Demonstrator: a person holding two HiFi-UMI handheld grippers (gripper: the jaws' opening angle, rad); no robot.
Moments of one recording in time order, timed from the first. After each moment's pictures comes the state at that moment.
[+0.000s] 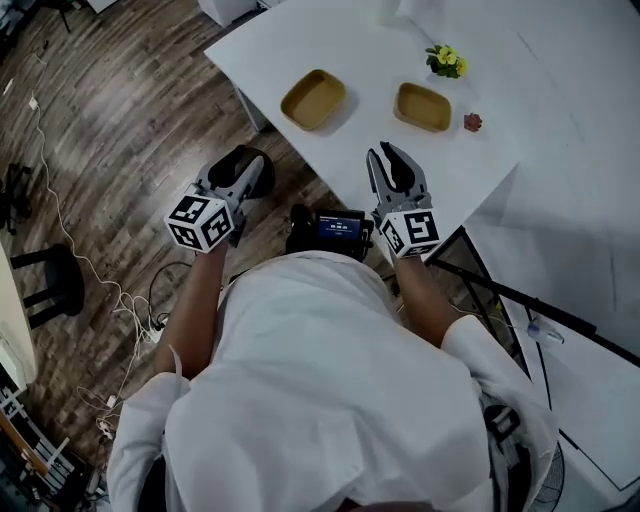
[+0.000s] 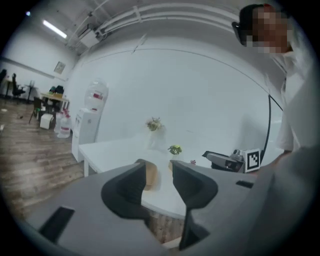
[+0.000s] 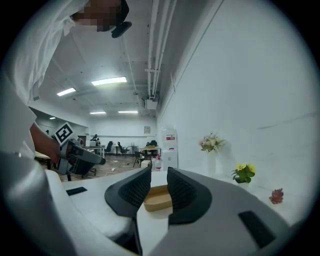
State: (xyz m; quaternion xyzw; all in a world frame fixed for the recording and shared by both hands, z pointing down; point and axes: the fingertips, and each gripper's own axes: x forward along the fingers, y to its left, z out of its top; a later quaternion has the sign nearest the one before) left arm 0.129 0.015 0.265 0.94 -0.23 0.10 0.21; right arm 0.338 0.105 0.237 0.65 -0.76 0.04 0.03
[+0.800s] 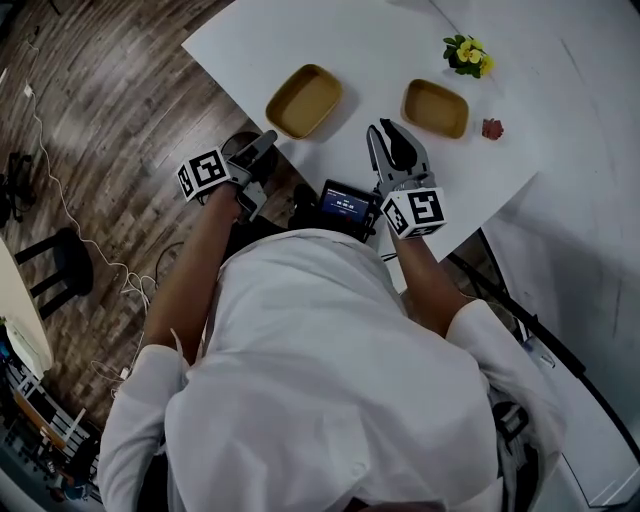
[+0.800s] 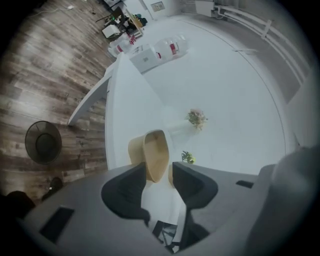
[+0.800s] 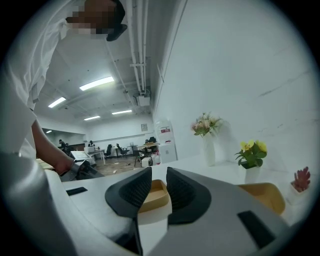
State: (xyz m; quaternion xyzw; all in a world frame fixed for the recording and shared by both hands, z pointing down) left arm 0.213 -0.060 0.397 0.73 -0.22 0.05 0.65; right arm 0.402 0.017 0.291 0.65 -0.75 0.11 0.00
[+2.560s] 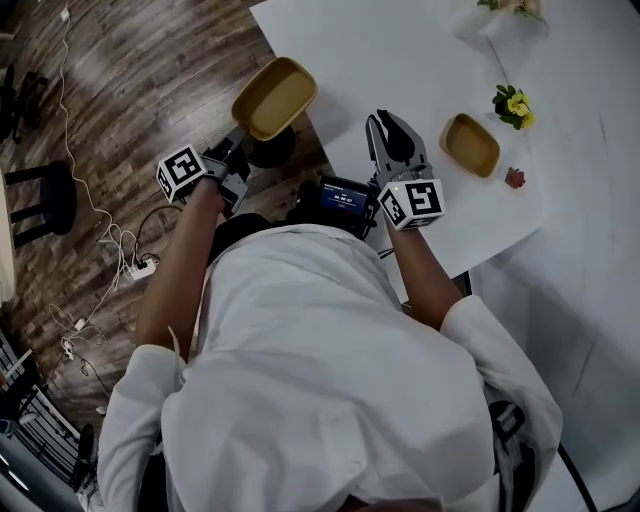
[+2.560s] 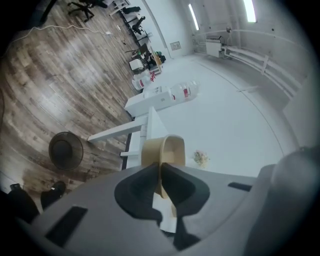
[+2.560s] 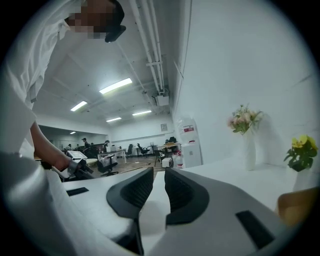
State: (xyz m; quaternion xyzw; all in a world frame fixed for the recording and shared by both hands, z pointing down) left arm 0.053 -0.071 0.389 0.67 -0.36 -0.10 0.64; right arm 0.303 -0.036 0.286 0.54 -0.83 0.09 0.00
